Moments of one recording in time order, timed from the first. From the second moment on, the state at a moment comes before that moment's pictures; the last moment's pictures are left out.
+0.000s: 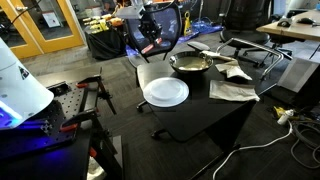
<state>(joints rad) 0.22 0.22 0.12 -2.49 -0.25 2.90 -0.01</state>
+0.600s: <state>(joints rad) 0.30 0.31 0.00 -2.52 -0.43 3.06 0.07</state>
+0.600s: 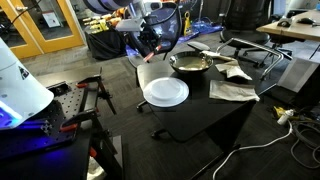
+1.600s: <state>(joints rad) 0.36 0.53 -0.02 -2.41 -0.43 3.10 0.07</state>
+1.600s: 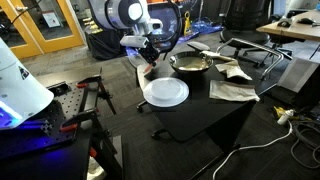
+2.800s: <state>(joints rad) 0.57 0.50 -0.21 -2.41 -0.43 3.21 0.08</state>
